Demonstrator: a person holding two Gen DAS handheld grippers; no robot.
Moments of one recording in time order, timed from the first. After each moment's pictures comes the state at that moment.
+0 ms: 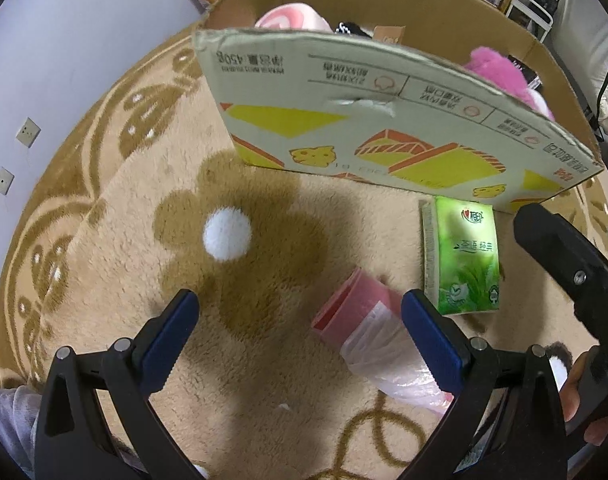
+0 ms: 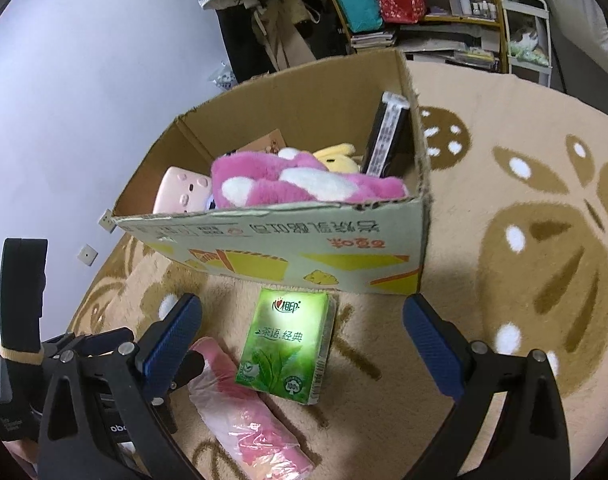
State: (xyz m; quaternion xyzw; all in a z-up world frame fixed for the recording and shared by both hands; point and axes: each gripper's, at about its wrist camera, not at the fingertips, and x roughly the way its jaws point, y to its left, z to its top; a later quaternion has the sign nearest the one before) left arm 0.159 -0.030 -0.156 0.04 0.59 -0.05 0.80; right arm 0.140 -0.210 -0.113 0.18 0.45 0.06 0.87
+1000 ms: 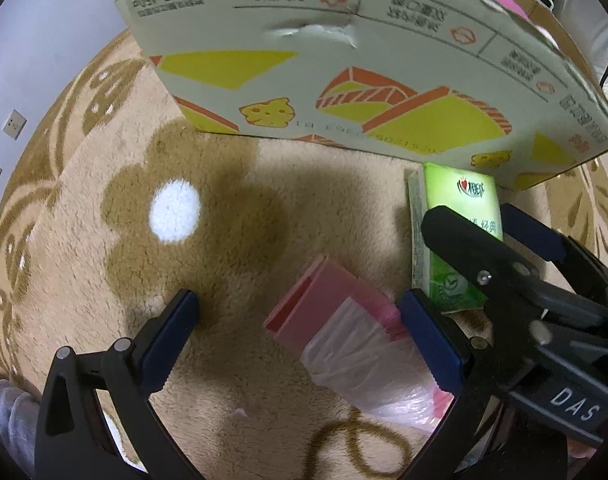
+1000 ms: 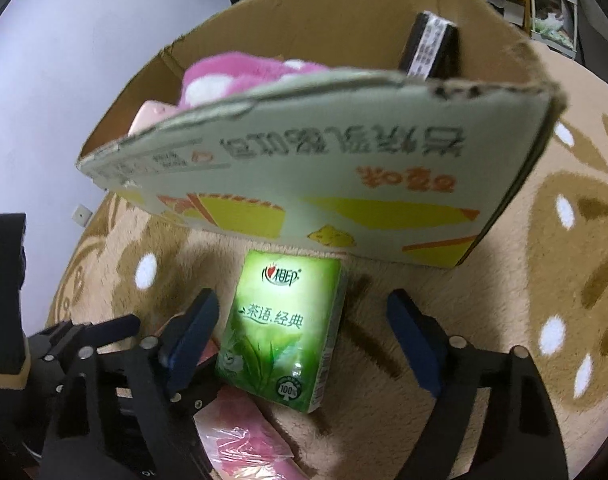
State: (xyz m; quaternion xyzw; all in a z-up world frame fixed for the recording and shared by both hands) left arm 0.152 -0.074 -0.193 0.04 0.62 -0.06 0.78; right arm 0.162 -0.188 -0.158 0.16 0.52 0.09 0.84
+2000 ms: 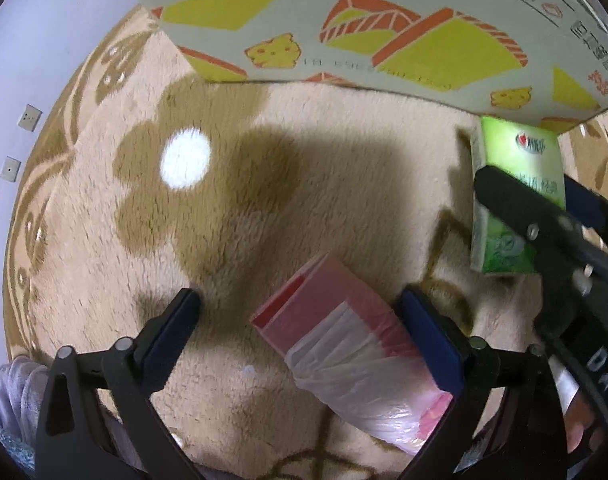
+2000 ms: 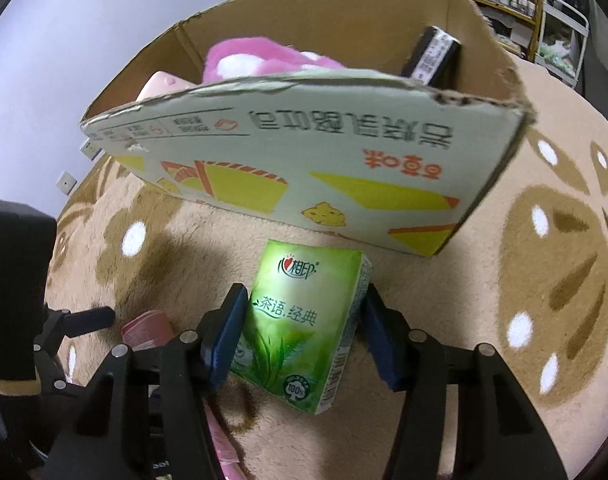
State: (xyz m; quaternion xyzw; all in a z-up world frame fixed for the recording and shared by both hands) left arm 0.116 -0.118 -0.210 0.08 0.66 -0.03 0.74; right arm 0.156 -0.169 -0.156 0.09 0.54 0.09 0.84
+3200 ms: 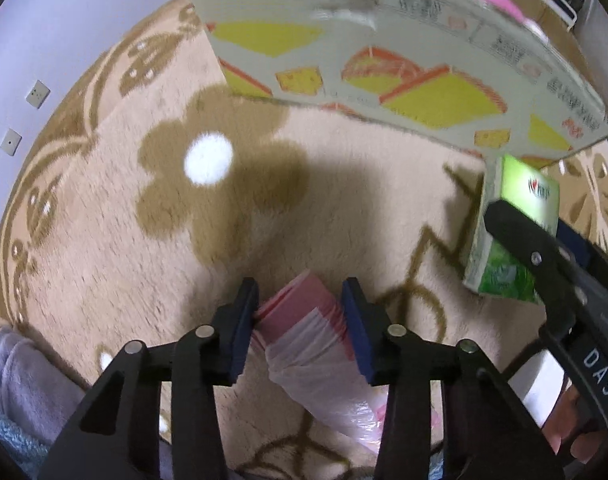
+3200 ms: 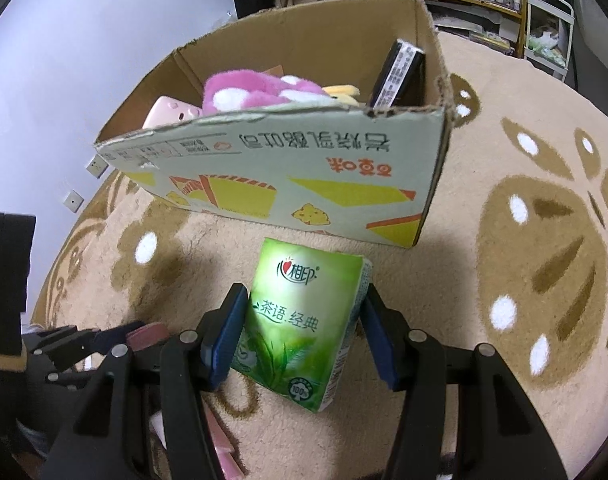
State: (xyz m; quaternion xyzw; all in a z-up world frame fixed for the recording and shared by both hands) left arm 0.127 -0.066 -0.174 0.02 0.63 -0.02 0.78; right arm 0.138 -0.194 -0.141 0.12 0.52 0.08 0.84
